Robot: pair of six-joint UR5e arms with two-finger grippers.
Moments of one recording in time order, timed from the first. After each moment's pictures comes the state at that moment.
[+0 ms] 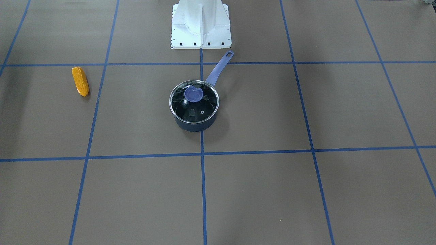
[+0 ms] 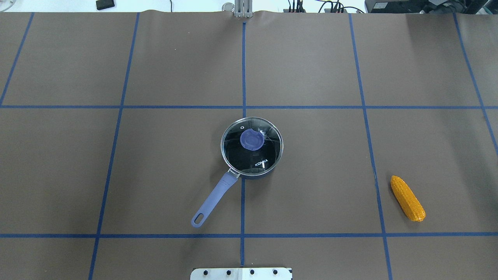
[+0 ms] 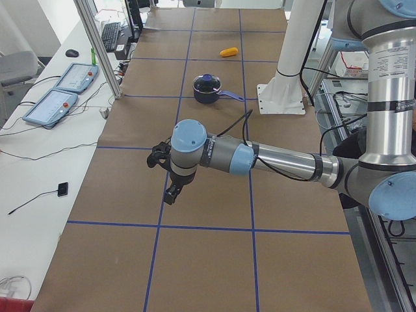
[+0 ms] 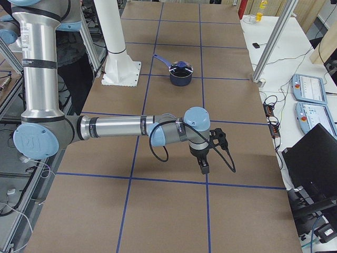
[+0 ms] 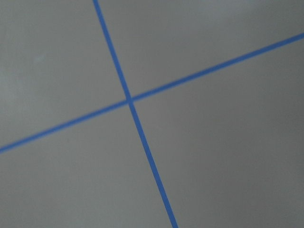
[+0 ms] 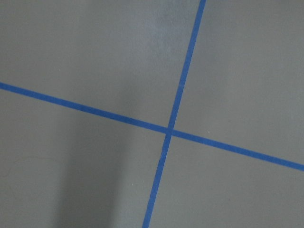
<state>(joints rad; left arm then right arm) -1.60 -1.49 -1.83 -1.67 -2.42 0.27 1.54 -1.58 1.67 -1.31 2.30 -0.05</state>
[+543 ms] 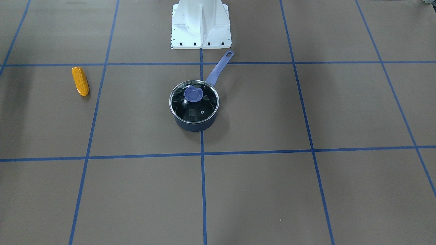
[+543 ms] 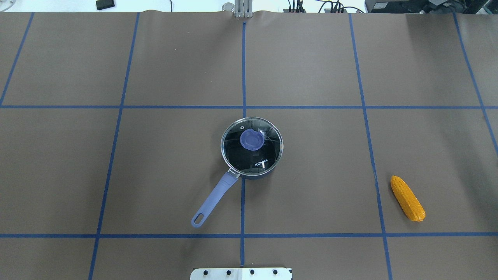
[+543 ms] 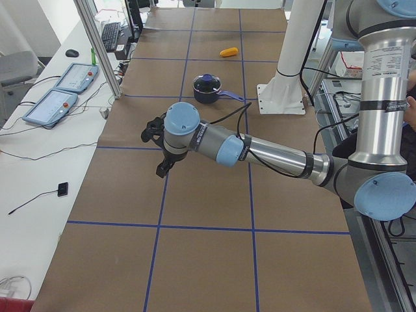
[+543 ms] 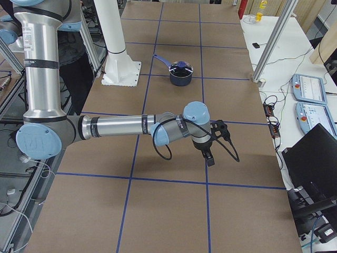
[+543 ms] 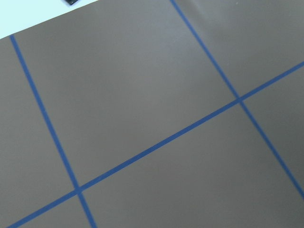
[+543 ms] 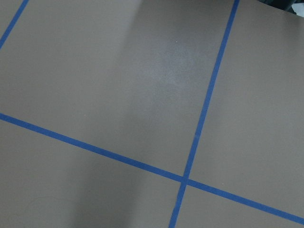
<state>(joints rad) -1.55 -1.56 -1.86 -1.78 -2.53 0.10 1.48 -1.58 1.67 -1.24 2.30 0.01</state>
